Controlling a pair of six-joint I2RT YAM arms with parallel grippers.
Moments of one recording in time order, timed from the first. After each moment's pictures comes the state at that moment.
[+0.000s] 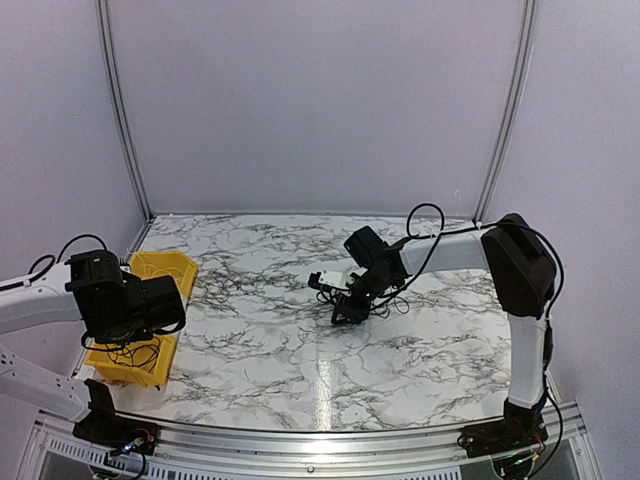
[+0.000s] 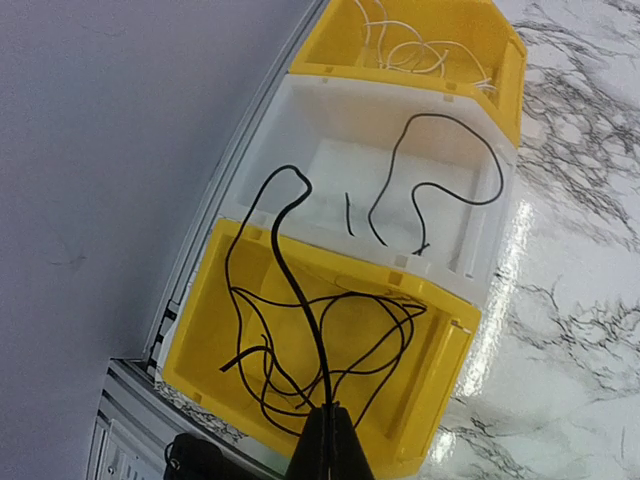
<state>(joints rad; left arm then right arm) -1.01 1.11 0.95 -1.51 -0.70 -1.33 0.69 2.07 1.39 -0.45 -0.31 -0.55</state>
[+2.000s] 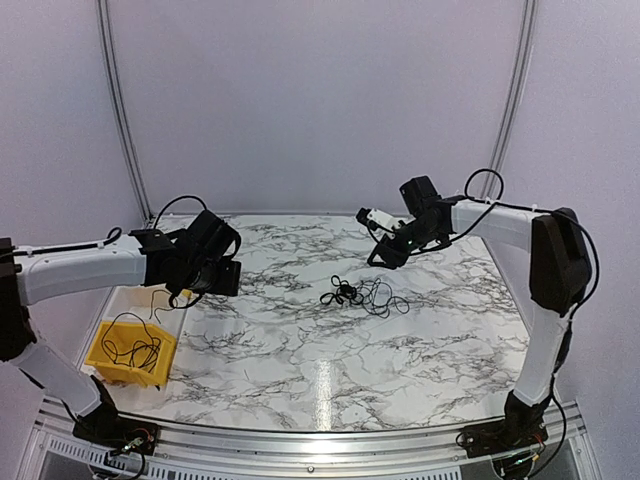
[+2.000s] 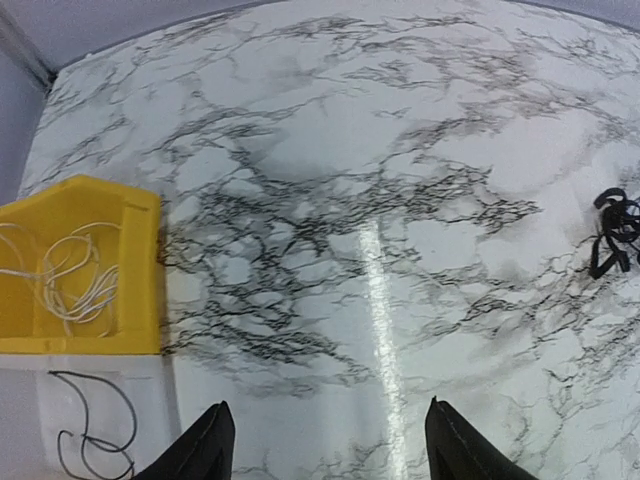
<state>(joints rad) -0.77 1.47 1.07 -0.57 -0.46 -0.50 0.42 1.90 1.48 -0.53 -0.36 -0.52</state>
